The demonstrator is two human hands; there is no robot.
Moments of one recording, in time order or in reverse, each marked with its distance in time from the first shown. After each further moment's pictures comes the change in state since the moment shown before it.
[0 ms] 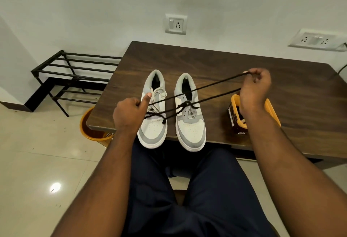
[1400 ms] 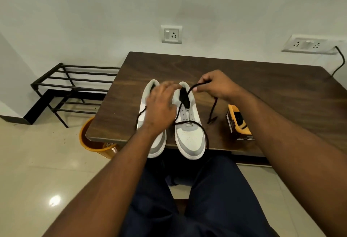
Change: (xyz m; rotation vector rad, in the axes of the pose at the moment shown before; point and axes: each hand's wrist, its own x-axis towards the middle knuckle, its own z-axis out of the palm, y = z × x) left_hand 0.009 0.067 0.029 -0.132 -0.201 0.462; right_hand 0.013 -0.041 0.042 -0.300 -1.015 -0.023
